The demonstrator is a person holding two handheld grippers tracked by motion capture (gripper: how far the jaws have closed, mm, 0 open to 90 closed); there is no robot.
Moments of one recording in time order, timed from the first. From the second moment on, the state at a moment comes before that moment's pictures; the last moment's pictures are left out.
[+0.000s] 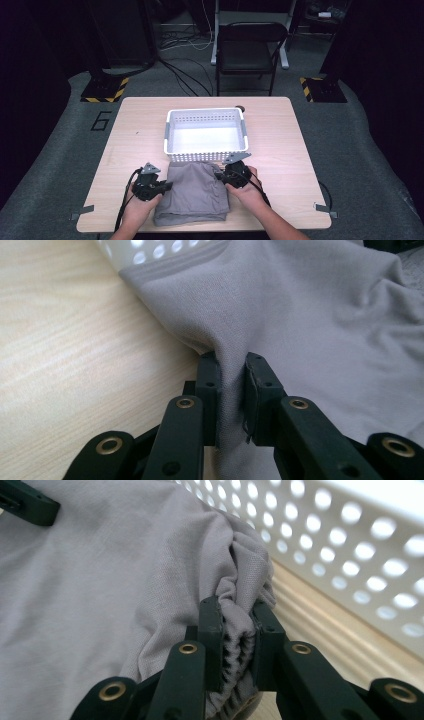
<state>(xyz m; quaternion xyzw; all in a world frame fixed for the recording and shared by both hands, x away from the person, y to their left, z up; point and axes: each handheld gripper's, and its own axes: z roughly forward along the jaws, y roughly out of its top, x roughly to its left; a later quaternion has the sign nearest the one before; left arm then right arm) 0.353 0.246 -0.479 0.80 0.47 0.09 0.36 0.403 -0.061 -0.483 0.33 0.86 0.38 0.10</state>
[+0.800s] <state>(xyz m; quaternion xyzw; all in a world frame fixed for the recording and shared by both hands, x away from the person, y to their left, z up) 0.351 0.237 -0.392 0.80 0.42 0.15 0.41 0.390 -0.086 -0.381 0.32 0.83 0.44 0.14</state>
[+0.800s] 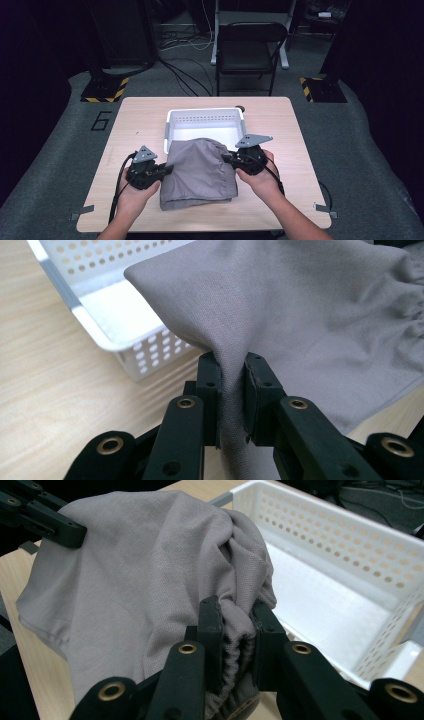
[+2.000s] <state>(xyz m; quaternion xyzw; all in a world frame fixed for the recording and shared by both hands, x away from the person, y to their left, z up) 0.413 0.230 -0.345 0.79 0.42 0.17 0.41 0.439 -0.083 -0.314 0.30 0.84 0.42 0.18</state>
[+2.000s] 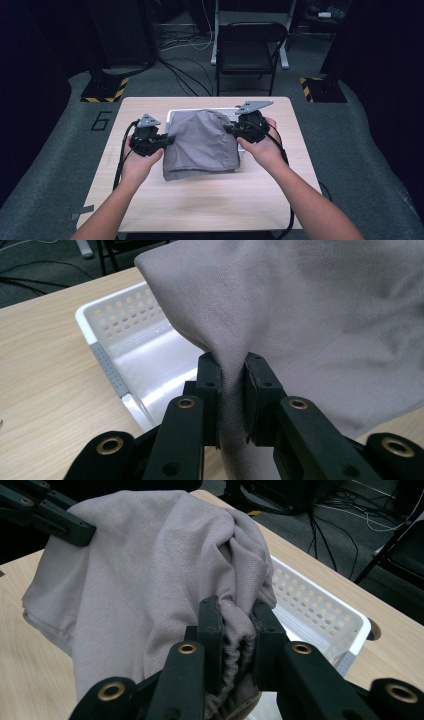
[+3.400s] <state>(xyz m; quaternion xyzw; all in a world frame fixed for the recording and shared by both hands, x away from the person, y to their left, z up) 0.500 0.220 -0.337 0.78 0.43 0.18 0.40 0.518 -0.077 -0.302 0.34 0.83 0.39 0.23</state>
